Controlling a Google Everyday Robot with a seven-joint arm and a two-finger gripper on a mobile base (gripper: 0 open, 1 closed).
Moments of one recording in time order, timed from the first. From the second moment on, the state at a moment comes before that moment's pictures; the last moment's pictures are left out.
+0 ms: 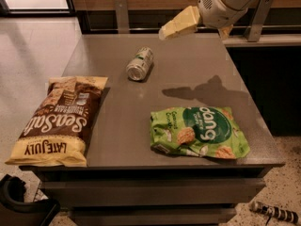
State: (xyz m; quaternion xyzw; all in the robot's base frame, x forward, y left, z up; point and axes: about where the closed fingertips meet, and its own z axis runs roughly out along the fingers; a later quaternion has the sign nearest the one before) arm 0.636 -0.120 0.958 -0.15 0.95 0.14 0.25
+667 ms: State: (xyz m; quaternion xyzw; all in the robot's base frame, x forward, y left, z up) arm 0.685 -0.109 0.939 0.01 0.97 0.13 0.19
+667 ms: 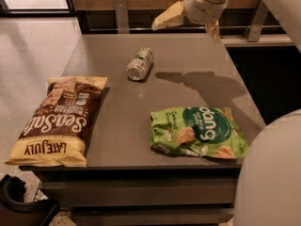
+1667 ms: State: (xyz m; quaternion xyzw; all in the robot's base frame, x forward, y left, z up) arm 0.704 -0.048 0.904 0.03 0.99 0.11 0.11
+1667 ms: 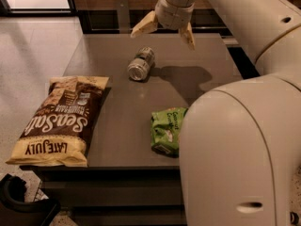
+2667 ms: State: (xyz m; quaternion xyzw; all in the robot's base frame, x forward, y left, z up) arm 0.719 -0.010 0.869 0.02 0.99 0.12 0.04
